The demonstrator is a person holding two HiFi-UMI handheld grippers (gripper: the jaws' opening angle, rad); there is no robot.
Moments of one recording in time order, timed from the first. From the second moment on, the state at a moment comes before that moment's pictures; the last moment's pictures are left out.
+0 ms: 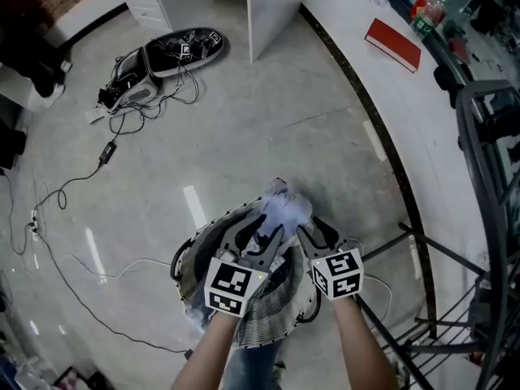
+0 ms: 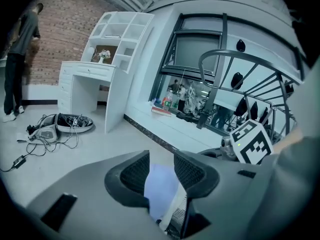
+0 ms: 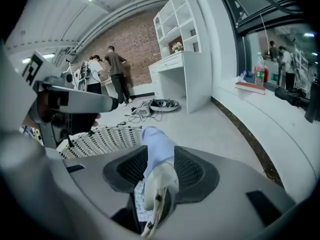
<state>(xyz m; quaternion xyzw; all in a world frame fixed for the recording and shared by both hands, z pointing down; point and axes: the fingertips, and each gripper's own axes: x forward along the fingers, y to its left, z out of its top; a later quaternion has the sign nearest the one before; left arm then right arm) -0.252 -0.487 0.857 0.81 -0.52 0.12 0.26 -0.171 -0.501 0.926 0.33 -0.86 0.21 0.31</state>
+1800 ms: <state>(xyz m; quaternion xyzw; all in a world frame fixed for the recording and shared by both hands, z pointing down) -0.262 -0.425 0.694 0.80 -0.54 0.11 0.23 -0.168 -0.447 0.649 0.34 -0.92 0.13 0.17</state>
